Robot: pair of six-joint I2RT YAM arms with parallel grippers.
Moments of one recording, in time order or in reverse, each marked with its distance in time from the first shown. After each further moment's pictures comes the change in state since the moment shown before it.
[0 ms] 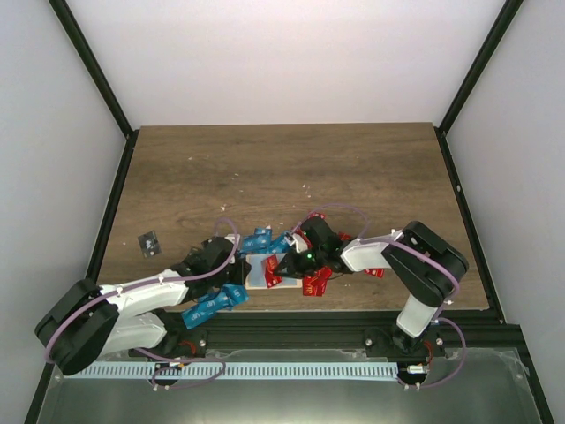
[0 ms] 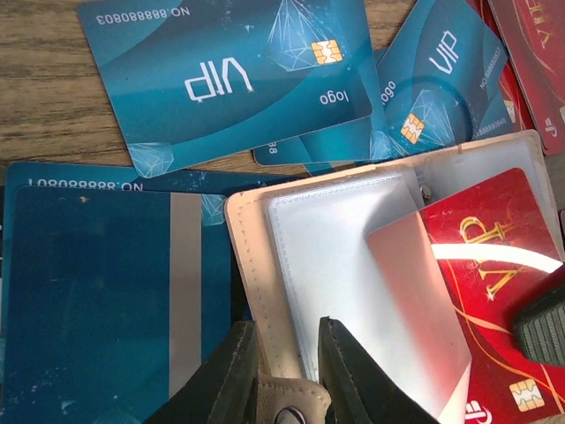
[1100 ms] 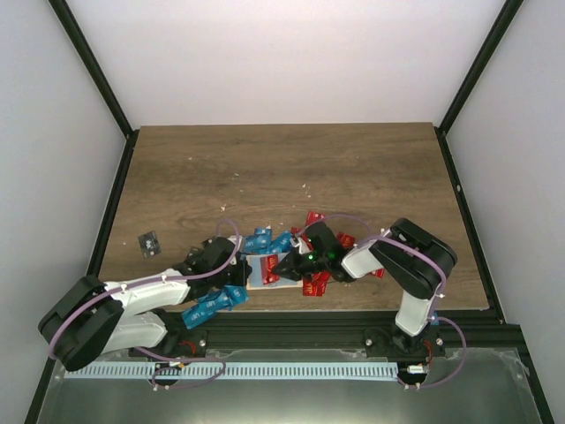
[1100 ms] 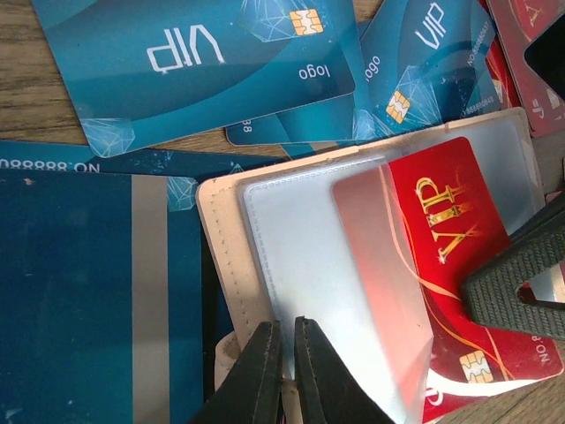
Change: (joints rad) left arm 0.000 0.030 -0.004 0.029 0.054 -0.013; right arm -0.002 0.073 -0.102 0.325 0.016 0.345
